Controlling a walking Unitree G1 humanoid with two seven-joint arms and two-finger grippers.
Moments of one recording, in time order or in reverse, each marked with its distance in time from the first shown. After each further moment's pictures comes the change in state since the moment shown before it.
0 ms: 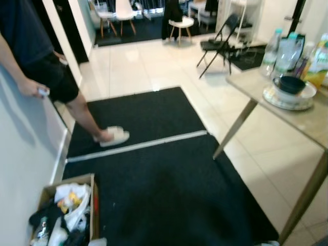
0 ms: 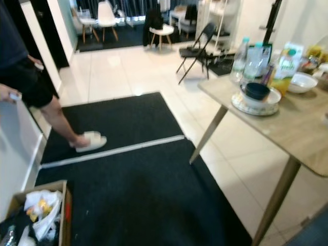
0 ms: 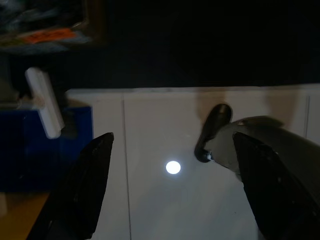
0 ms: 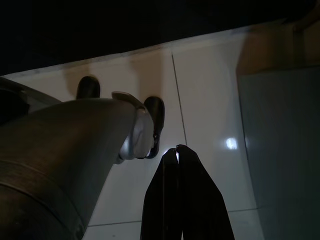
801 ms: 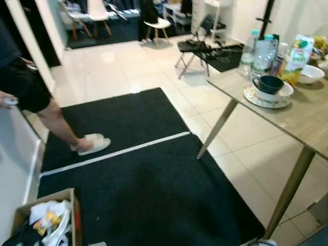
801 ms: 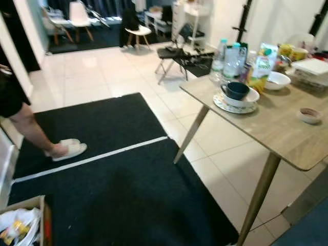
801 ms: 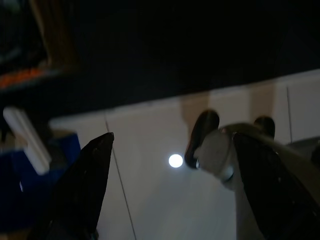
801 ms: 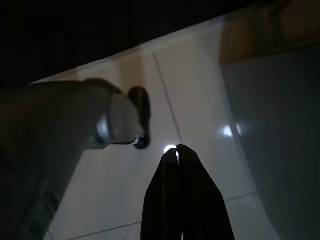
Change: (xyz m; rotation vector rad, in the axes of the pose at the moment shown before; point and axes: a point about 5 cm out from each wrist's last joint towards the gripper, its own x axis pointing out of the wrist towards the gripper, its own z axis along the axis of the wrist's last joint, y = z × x) left arm 0.000 -0.002 0.000 0.013 0.005 -0.022; right arm -0.003 -0.004 -0.009 -0.021 0.029 -0.018
